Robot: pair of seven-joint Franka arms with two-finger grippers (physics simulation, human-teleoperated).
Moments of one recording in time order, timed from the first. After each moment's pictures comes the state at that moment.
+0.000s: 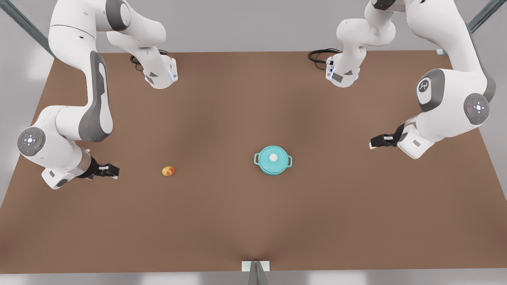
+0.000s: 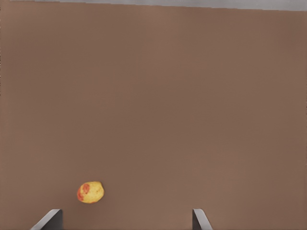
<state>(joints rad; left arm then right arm) -0.11 0.17 0.06 -1.54 -0.18 1.62 -0.12 0.08 0.34 -0.11 -1.51 0.03 1.88 -0.08</state>
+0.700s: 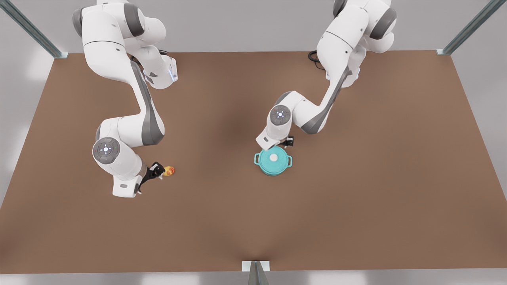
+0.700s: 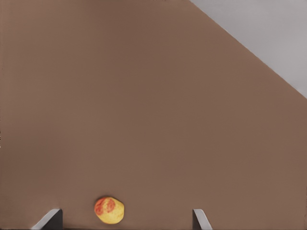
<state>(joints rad) -0.69 0.47 -0.03 -1.75 -0.01 2.17 -0.62 0.29 0.44 -0.10 -1.50 0.01 1.98 -0.53</state>
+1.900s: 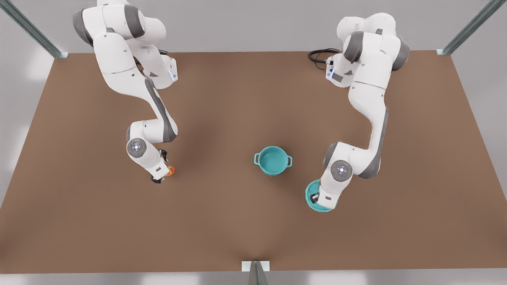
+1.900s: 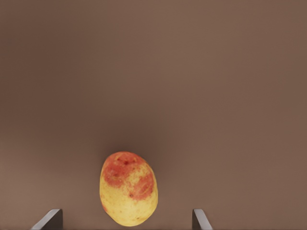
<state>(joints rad) -0.27 0.81 -0.02 -1.39 0.12 2.25 -0.79 0.29 0.46 -0.10 -2.10 0.03 2.52 -1.31</state>
